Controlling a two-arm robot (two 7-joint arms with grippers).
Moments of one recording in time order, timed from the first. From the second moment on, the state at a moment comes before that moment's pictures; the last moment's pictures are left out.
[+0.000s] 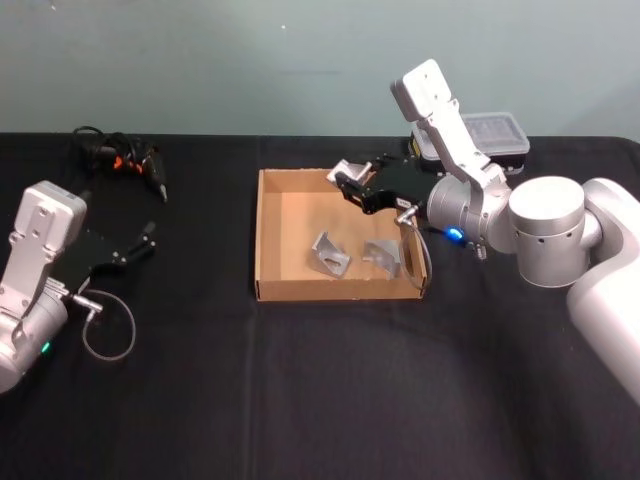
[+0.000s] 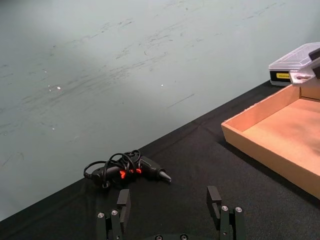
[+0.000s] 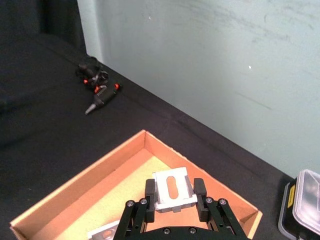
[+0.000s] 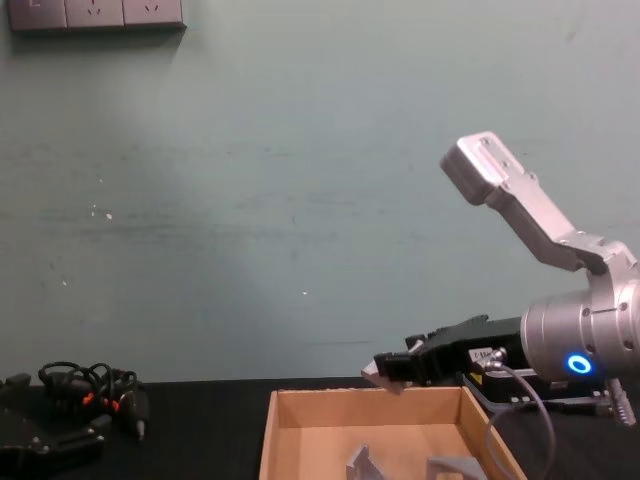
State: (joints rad) left arm -0.20 0.60 0.45 -1.41 -0.25 -0.12 0.03; right arm 0.64 0.27 -0.55 -1.13 0.22 0.27 0.37
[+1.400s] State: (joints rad) left arm -0.20 0.60 0.45 -1.41 -0.25 -0.12 0.03; right arm 0.66 0.20 -0.51 -0.96 0.12 0.26 0.41
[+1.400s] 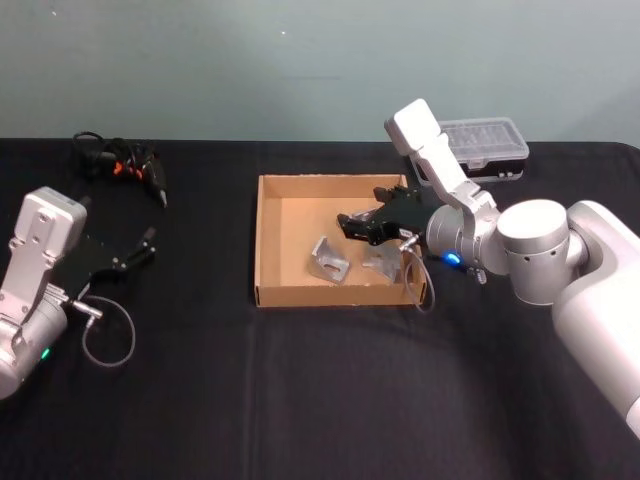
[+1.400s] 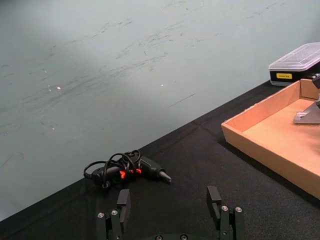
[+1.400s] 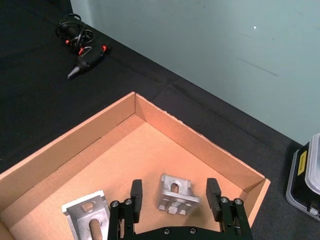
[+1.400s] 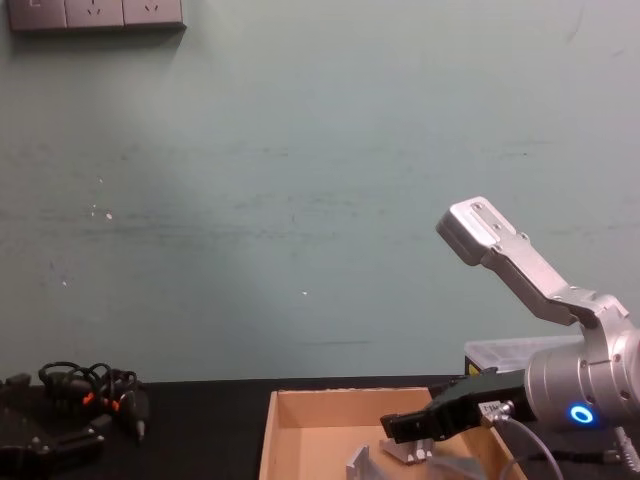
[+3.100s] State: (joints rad) left arm -0.20 0.60 0.45 -1.41 -0.25 -0.12 0.03; right arm 0.19 0.38 -0.29 -1.52 -0.05 0.04 0.20
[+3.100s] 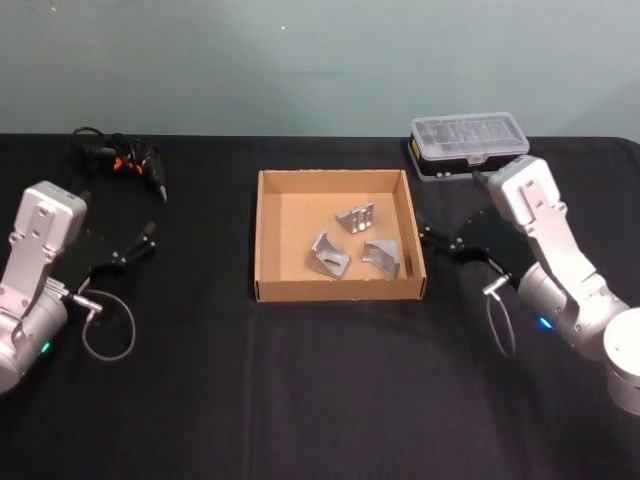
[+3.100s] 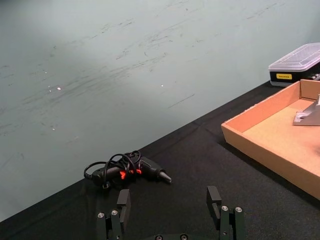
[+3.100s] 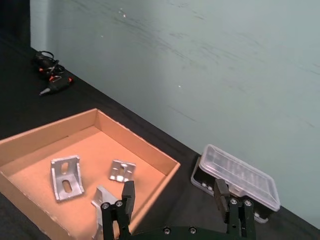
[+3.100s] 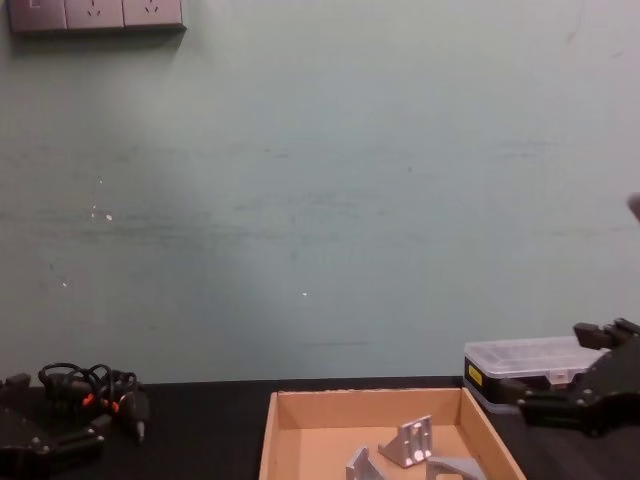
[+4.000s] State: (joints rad) left arm -0.20 0.60 0.45 -1.41 -0.25 -0.12 0.03; right arm 0.17 0.38 -0.27 -1.53 -0.05 0.03 0.20
